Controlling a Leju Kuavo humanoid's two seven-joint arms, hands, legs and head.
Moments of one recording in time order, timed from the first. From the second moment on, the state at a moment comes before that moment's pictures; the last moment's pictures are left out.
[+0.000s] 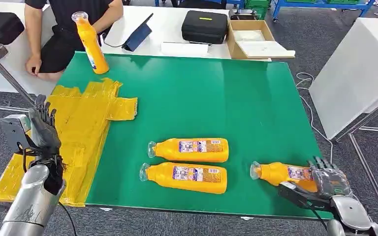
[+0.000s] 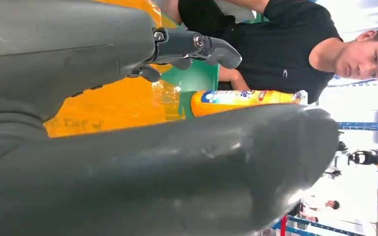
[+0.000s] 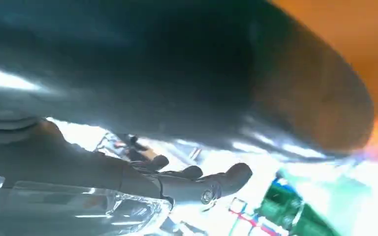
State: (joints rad) left arm -0.30 0.20 0.07 -1.20 0.27 0.21 -0.39; right arm 0.01 -0.37 -0.01 -1.28 1.48 0.23 0.01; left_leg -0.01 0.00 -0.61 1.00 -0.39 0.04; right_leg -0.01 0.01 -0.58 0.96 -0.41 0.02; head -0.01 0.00
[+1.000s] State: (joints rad) left arm -0.35 0.17 0.06 -1.15 0.24 0.18 -0.40; right arm 0.13 -0.26 -0.14 -1.53 1.28 0.30 -0.17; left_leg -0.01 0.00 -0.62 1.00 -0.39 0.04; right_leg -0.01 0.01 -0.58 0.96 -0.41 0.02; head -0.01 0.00
